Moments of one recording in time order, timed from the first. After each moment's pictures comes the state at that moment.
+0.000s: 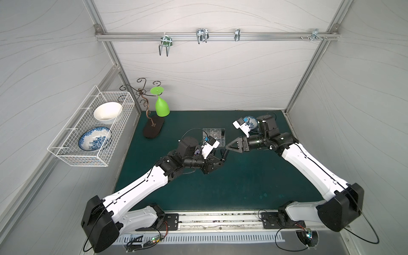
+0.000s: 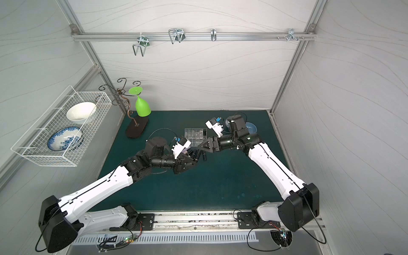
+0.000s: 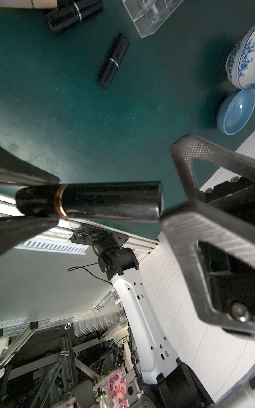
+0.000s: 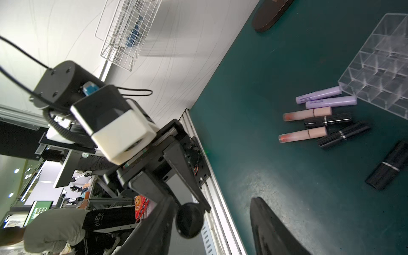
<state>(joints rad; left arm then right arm) -0.71 1.14 0.88 -0.28 0.65 -0.29 0.51 1.31 1.20 -0.59 -0.98 0.27</state>
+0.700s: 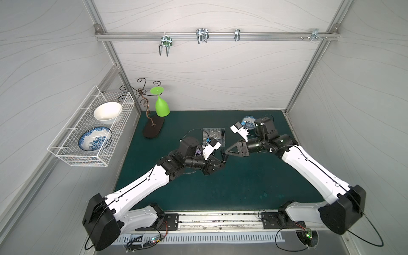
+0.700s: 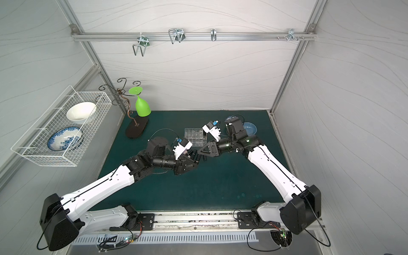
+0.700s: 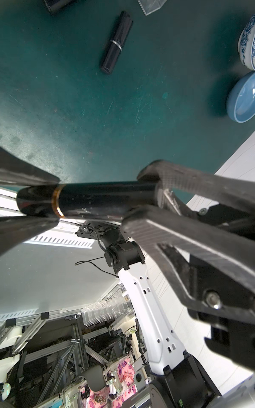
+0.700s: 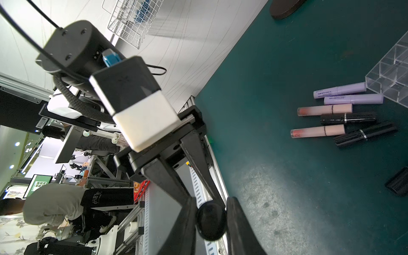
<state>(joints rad) -0.71 1.15 0.88 -0.28 0.68 -0.29 0.56 1.29 1.20 -0.63 -0.98 0.19</state>
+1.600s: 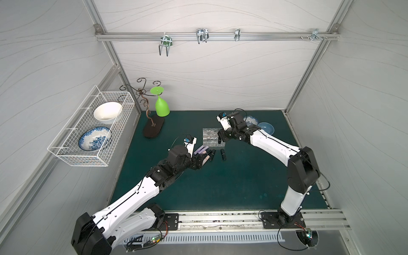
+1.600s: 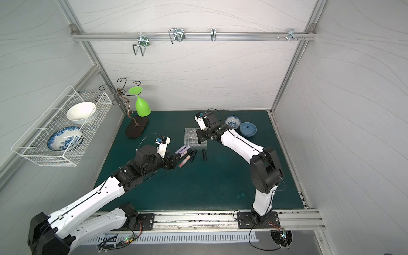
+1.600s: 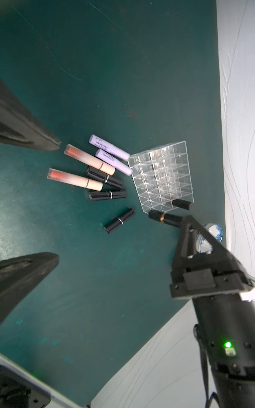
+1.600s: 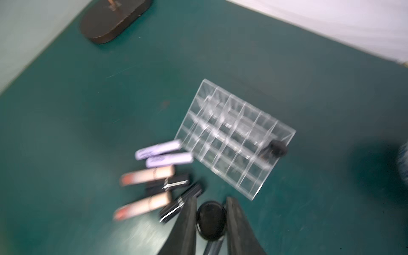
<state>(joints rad) -0.63 0.95 0.69 -0.28 -0.05 -0.29 0.65 1.82 1.49 -0.41 -0.07 0.03</state>
